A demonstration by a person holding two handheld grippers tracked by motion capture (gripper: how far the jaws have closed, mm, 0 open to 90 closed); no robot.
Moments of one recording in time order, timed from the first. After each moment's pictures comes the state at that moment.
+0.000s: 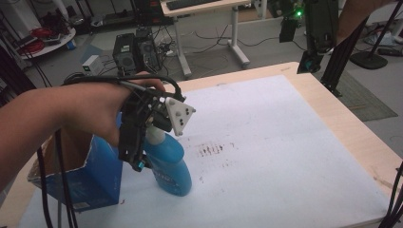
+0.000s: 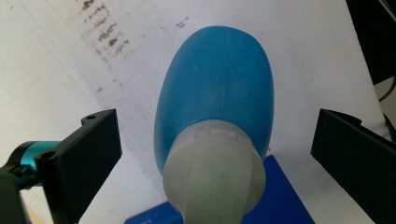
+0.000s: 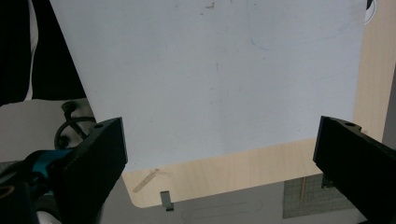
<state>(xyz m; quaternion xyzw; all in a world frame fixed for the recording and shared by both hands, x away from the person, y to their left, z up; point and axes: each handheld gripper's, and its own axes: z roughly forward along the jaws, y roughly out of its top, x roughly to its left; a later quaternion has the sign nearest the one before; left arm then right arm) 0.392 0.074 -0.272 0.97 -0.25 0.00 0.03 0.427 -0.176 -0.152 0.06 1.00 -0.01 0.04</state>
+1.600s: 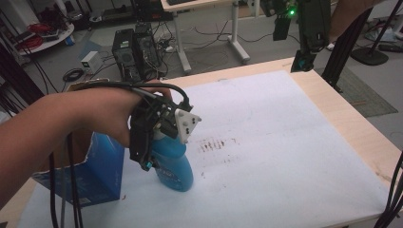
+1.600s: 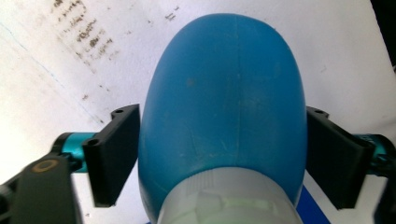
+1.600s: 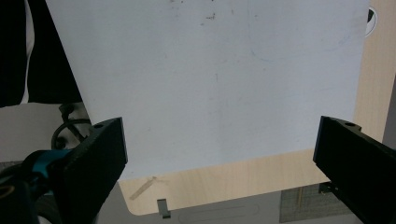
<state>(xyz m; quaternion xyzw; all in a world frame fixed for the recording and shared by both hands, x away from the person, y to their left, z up) 0.393 0.069 -0.298 0.96 -0.27 -0.01 0.00 0.430 -0.162 -0.161 0.05 1.00 -0.01 0.04</state>
